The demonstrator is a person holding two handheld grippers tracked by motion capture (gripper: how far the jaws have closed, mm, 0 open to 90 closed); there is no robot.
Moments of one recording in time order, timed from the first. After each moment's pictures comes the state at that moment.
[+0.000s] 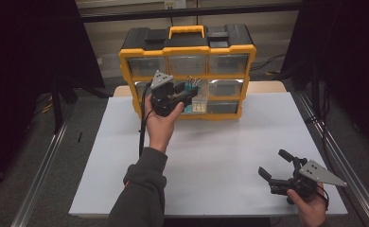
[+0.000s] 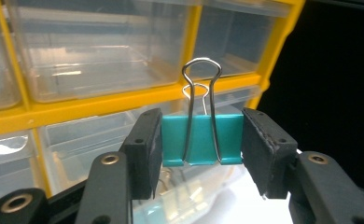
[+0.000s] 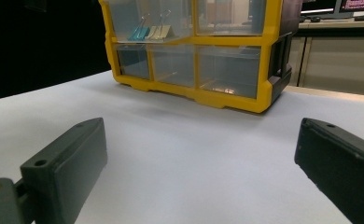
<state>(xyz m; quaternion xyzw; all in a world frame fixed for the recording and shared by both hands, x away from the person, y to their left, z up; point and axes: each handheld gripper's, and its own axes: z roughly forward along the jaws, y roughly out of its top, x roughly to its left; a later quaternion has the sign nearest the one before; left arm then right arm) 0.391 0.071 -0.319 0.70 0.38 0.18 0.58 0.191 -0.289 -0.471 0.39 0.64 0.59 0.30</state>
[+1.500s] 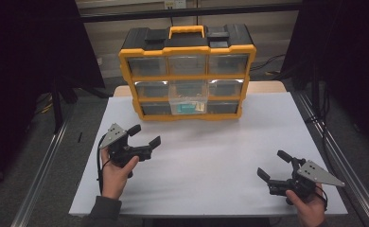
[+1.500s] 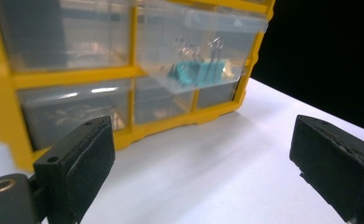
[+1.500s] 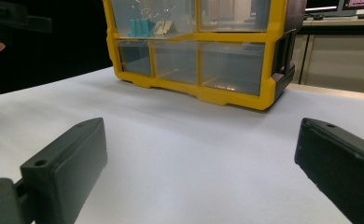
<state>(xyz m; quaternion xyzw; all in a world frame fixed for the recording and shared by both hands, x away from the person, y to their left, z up) 0.308 0.204 -0.410 0.69 0.36 0.18 0.60 0.191 -0.286 -0.473 0.39 0.65 0.58 0.30</state>
